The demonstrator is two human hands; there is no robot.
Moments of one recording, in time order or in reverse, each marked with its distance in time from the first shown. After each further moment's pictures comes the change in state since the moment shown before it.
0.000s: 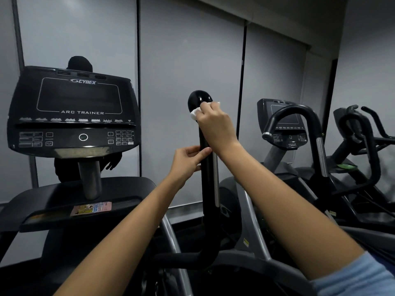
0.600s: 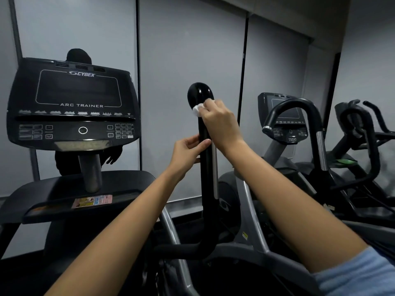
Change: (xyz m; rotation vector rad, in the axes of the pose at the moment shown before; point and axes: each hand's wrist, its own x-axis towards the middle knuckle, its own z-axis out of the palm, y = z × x) left_hand -0.002 0.000 0.002 -0.009 0.003 0.038; right_hand -0.014 0.006 0.001 0.064 -0.027 0.009
